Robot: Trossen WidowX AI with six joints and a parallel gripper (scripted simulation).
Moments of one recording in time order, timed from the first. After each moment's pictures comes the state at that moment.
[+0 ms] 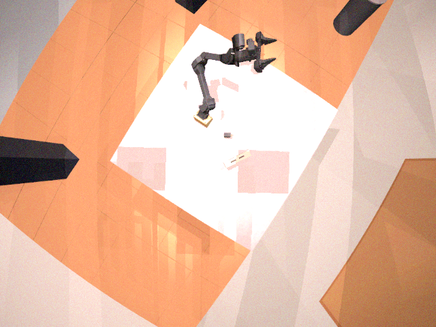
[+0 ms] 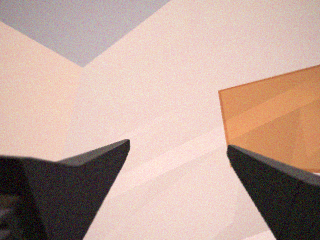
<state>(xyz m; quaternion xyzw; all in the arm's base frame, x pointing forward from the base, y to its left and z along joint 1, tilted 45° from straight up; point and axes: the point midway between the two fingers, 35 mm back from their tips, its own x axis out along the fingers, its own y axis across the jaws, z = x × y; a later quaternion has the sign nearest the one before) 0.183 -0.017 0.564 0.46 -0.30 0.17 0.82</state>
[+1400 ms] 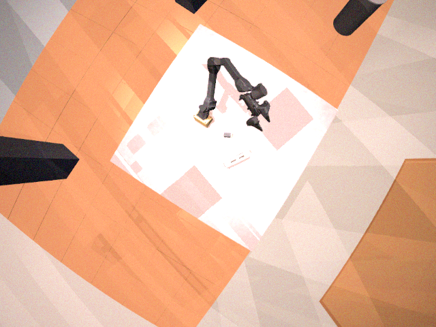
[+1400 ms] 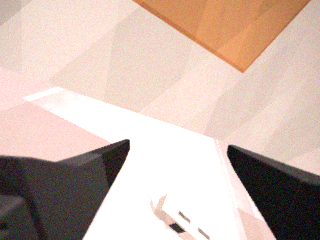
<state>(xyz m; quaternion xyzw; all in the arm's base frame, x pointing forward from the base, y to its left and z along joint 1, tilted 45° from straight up) 0.361 -0.050 0.265 0.14 0.22 0.02 0.96</state>
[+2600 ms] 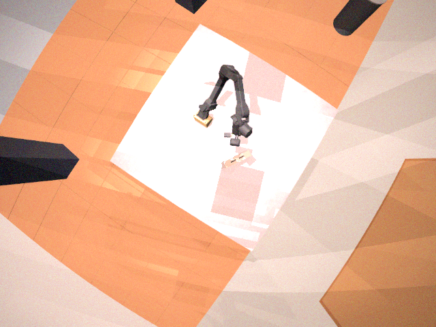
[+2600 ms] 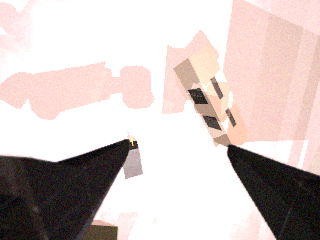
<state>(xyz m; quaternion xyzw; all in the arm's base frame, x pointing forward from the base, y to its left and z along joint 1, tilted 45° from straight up) 0.282 -0.019 0.053 0.00 0.55 0.29 0.78</state>
